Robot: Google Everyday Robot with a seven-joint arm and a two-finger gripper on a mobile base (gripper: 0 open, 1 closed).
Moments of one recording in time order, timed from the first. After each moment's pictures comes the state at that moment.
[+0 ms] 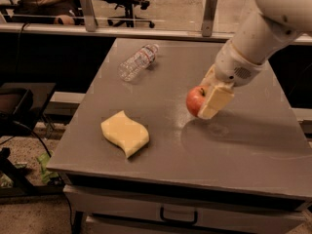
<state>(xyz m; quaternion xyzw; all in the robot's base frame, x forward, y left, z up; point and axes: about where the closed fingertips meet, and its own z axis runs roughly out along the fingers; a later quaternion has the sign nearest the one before) 0.527 -0.137 0.877 -0.64 0.74 0.11 0.16</state>
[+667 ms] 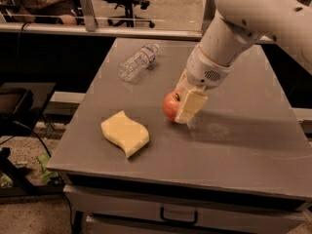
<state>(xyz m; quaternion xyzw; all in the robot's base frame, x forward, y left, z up) 0.525 -0.078 0.865 -0.68 0.70 0.13 0.14</state>
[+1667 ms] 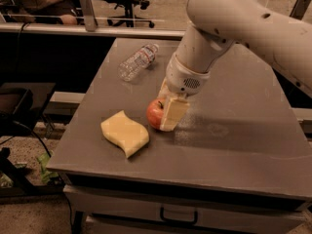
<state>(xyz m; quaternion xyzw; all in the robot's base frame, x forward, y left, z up) 0.513 -0.033 0.854 -0.72 0.67 0.13 0.13</state>
